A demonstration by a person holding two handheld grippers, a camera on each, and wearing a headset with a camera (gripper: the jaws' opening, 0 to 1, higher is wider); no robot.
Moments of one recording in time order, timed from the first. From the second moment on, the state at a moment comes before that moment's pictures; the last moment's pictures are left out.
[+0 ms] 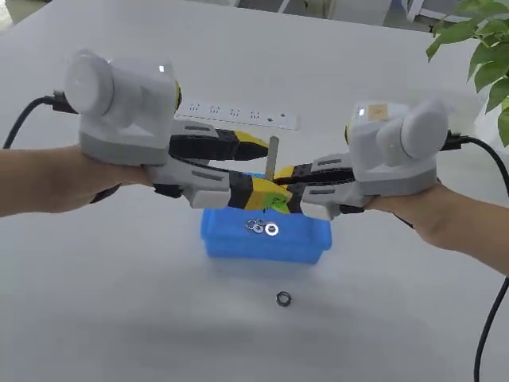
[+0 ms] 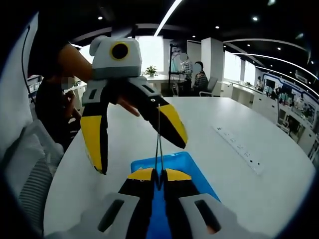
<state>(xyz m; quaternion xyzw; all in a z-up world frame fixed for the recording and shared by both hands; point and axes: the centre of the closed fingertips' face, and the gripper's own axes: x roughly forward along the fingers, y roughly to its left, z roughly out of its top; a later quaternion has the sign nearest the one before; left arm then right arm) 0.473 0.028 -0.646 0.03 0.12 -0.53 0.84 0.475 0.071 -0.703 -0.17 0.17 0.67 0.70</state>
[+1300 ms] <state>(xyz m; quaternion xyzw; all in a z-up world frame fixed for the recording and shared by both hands) 0.468 0.034 -0.641 0.10 0.12 -0.57 0.81 0.464 0.065 -0.709 -0.18 0.18 0.69 0.68</state>
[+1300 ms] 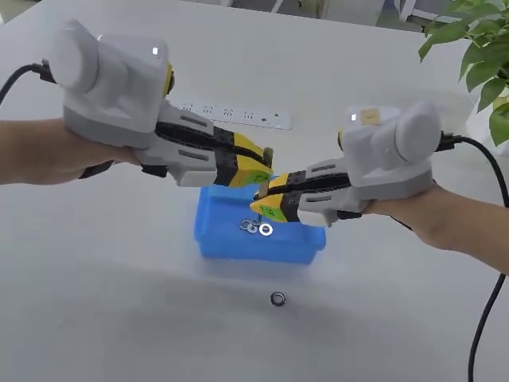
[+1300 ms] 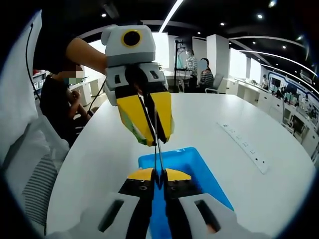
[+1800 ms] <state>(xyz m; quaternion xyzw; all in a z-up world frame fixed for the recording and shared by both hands) 0.458 0.019 -0.645 0.12 0.12 -0.57 0.80 0.465 0.061 -0.717 -0.20 0.19 0.68 0.68</state>
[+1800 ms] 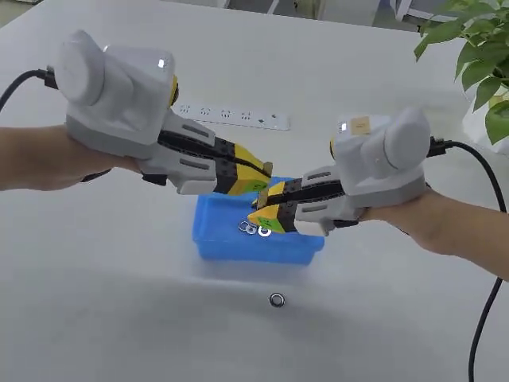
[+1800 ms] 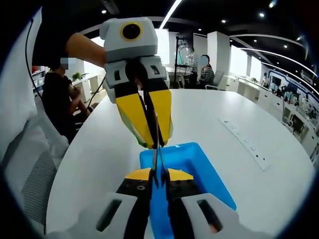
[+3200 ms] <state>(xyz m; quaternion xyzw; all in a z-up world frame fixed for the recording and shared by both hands) 0.405 -0.011 -0.671 0.10 0.10 -0.58 0.80 0.404 -0.072 -0.690 -0.16 0.19 0.60 0.76</state>
